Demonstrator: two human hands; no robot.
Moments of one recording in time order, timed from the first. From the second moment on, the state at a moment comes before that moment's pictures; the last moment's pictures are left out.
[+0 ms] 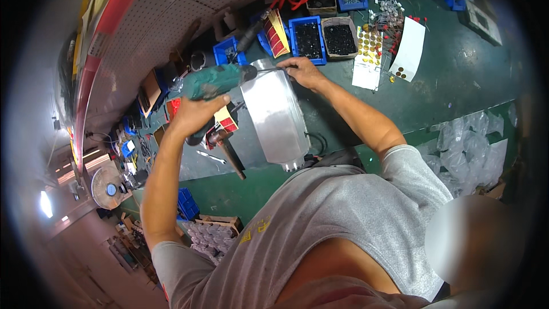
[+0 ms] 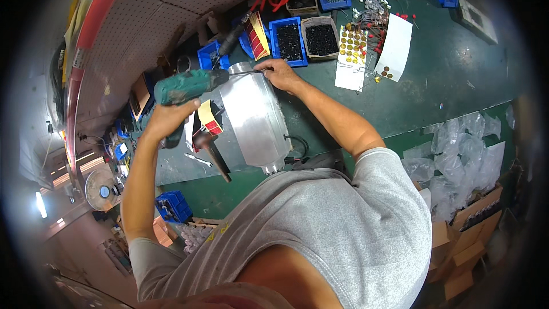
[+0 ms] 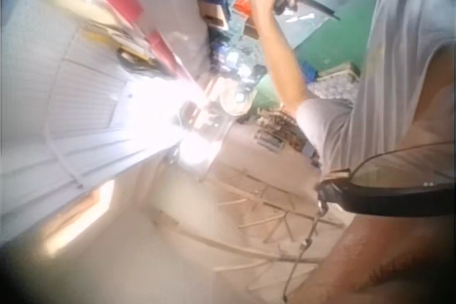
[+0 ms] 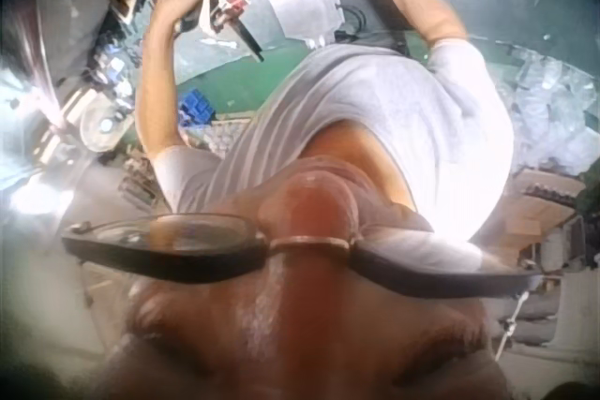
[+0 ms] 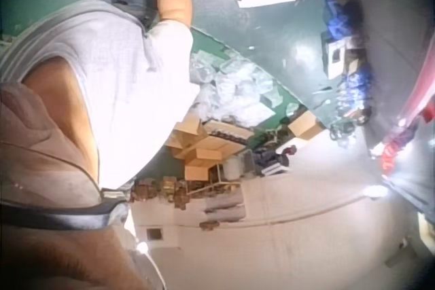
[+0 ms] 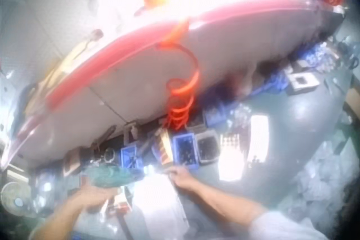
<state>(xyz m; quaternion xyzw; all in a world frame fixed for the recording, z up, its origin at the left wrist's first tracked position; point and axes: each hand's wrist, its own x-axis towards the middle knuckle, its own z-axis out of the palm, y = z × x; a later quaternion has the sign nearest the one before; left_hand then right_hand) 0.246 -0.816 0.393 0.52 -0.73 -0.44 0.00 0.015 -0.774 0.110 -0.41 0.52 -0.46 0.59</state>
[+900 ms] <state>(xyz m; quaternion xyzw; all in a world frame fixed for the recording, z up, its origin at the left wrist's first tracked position) 0.189 -0.870 0.369 0.45 -0.81 -0.32 -0.18 0.043 -0.898 0.072 -0.50 0.49 -0.27 0.66</state>
